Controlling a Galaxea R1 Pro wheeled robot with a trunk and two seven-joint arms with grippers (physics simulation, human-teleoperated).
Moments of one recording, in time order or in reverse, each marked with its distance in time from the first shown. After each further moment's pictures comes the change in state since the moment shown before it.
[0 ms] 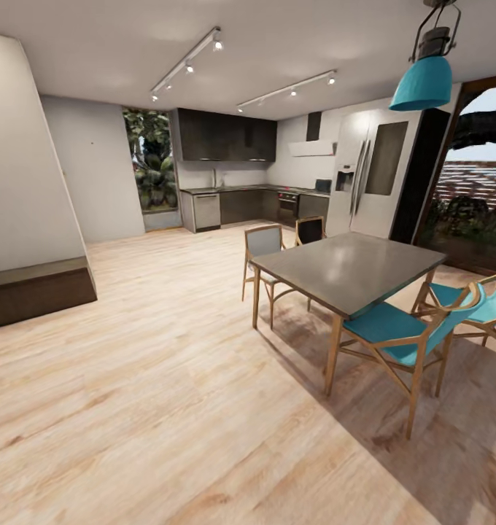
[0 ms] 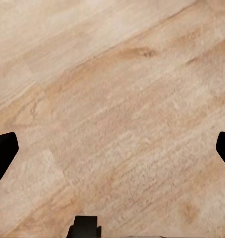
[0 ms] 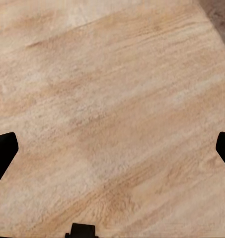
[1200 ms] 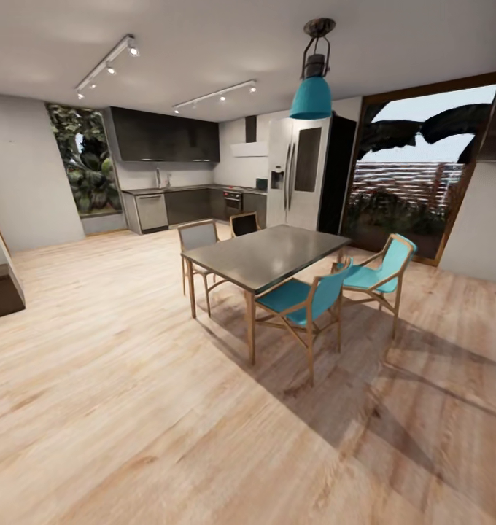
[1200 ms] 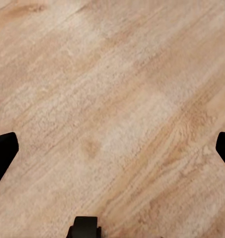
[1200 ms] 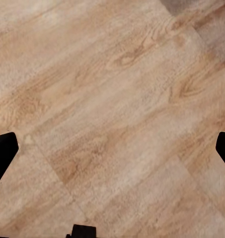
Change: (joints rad) left arm 0.000 0.000 0.000 -0.001 0.000 0.000 0.000; right arm 0.000 0.003 0.007 0.000 0.007 -0.004 0.001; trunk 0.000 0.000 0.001
